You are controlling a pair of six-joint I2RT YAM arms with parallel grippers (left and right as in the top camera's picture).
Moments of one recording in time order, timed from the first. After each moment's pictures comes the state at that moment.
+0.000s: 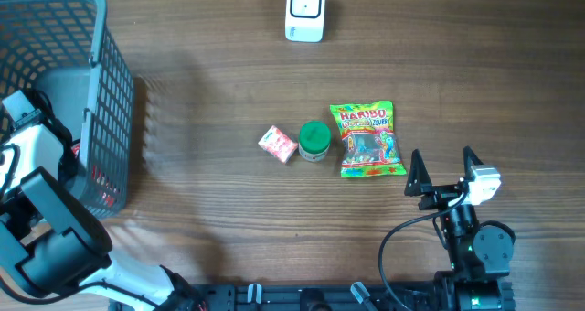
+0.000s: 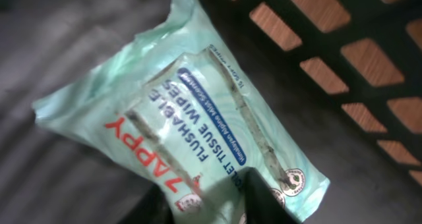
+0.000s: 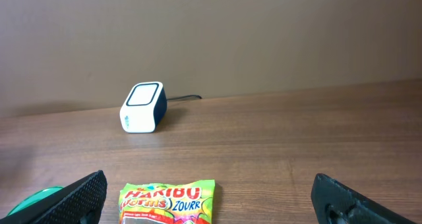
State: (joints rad) left arm 0.62 1.83 1.14 -0.57 -0.46 -1.62; right arm 0.02 0.02 0.01 0.00 -0.08 0.14
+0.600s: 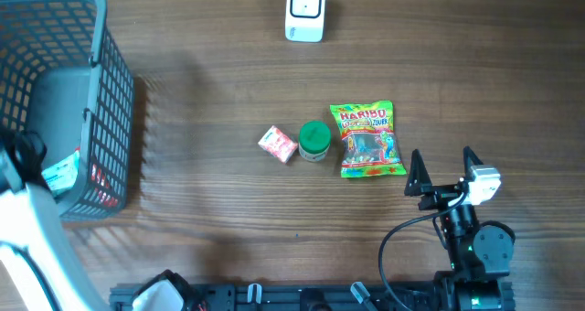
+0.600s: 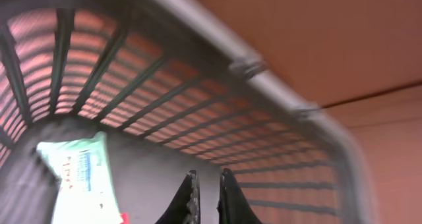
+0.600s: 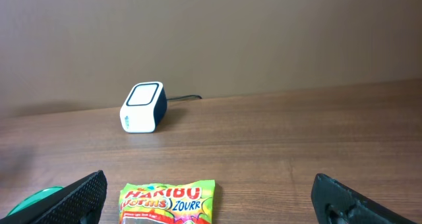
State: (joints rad) left arm 0.62 1.22 1.26 -0.66 -0.50 -1.24; right arm 0.02 0.02 0.01 0.00 -0.08 0.14
